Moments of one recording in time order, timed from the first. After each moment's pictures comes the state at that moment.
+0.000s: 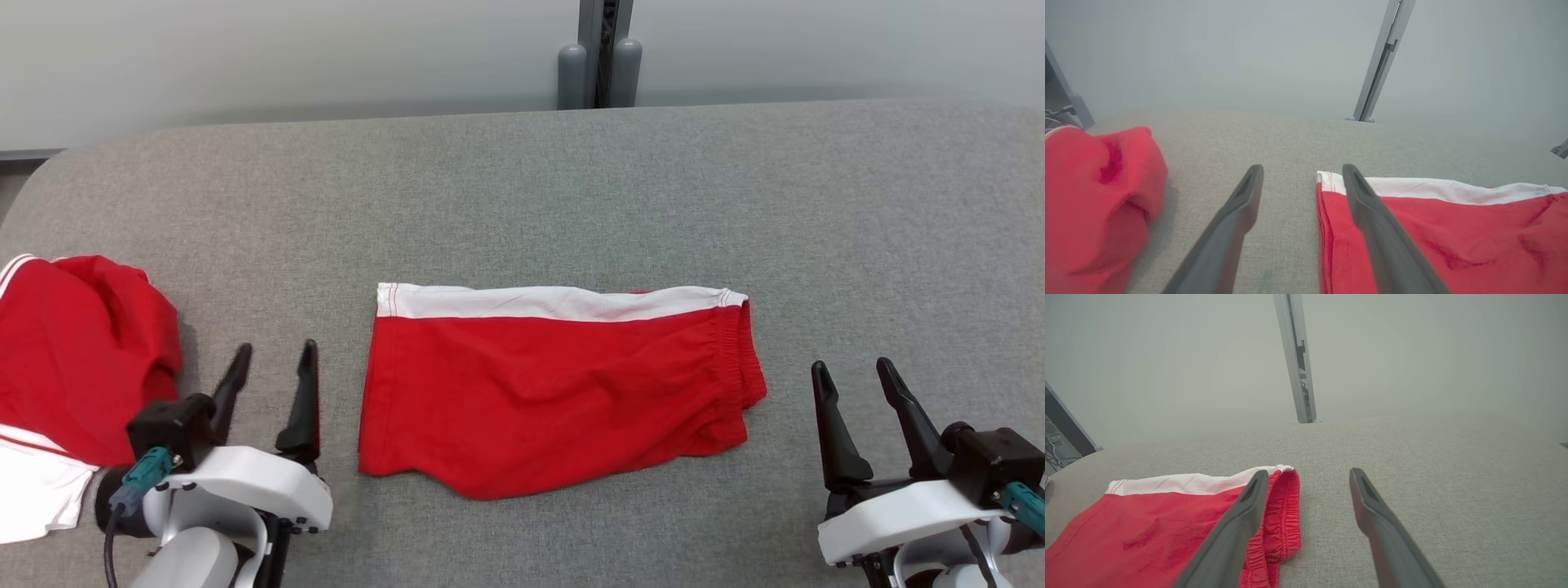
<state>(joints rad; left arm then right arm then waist) -0.22 0.37 -0.49 0.18 -0.73 0.25 -0.21 -0.04 -0.05 0.04 0.09 0.24 0.13 -0.13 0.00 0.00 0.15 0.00</state>
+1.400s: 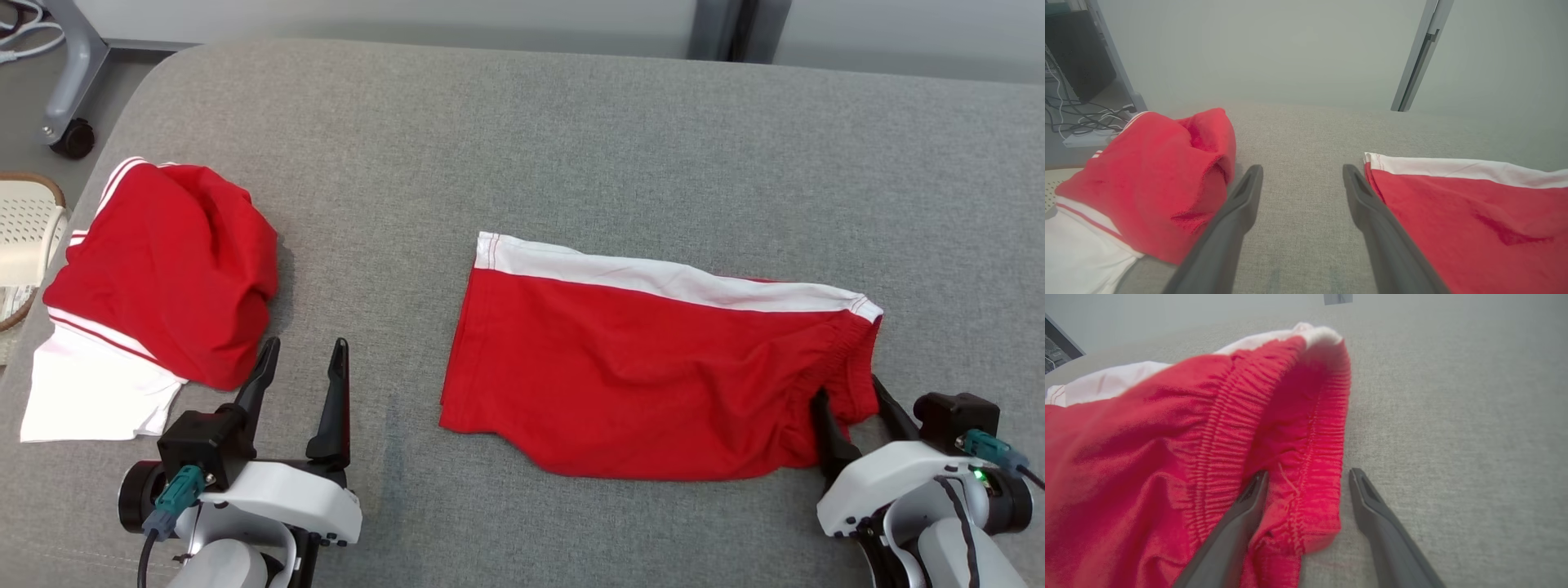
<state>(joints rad) -0.19 0.38 -0.52 0.08 -0.64 0.31 -0.24 -0.25 -0.13 0.12 0.53 0.32 0.13 -0.13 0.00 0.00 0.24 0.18</state>
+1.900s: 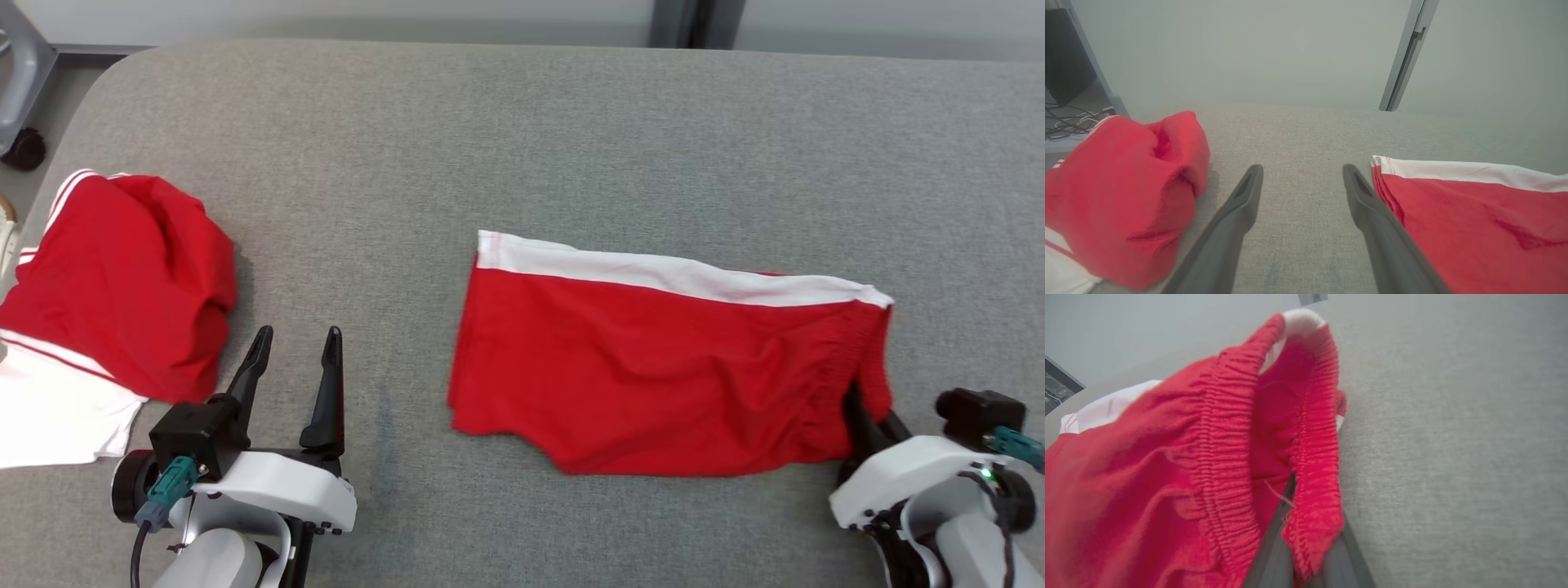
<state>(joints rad) -0.21 0.37 -0.51 0.10 -0.64 0.30 -0.25 -0.28 -0.16 0.16 0.57 0.50 0.14 -0.14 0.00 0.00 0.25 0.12</state>
